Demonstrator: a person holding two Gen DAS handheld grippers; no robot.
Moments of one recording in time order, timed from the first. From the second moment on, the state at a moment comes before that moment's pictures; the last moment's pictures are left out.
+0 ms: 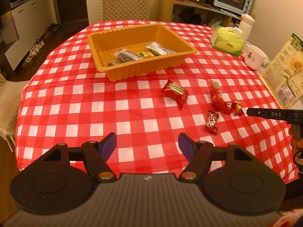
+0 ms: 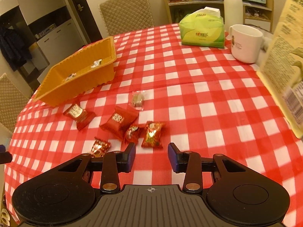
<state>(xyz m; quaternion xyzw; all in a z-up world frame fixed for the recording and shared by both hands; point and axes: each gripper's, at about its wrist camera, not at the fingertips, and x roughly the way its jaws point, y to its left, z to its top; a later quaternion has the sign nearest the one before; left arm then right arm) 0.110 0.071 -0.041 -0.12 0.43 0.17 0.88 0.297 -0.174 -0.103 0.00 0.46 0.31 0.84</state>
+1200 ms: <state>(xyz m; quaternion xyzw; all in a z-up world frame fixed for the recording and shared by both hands) 0.181 0.053 -0.072 -0.13 0.45 0.14 0.87 0.348 -0.168 -0.115 0.01 0.46 0.30 0.84</state>
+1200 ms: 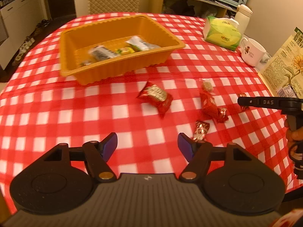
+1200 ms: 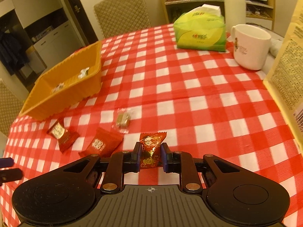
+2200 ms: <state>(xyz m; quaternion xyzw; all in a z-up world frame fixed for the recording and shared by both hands) 0.303 0.071 -0.123 -0.13 0.46 0.14 0.87 0.372 -0.220 -0.110 0.06 0.46 0.25 0.85</state>
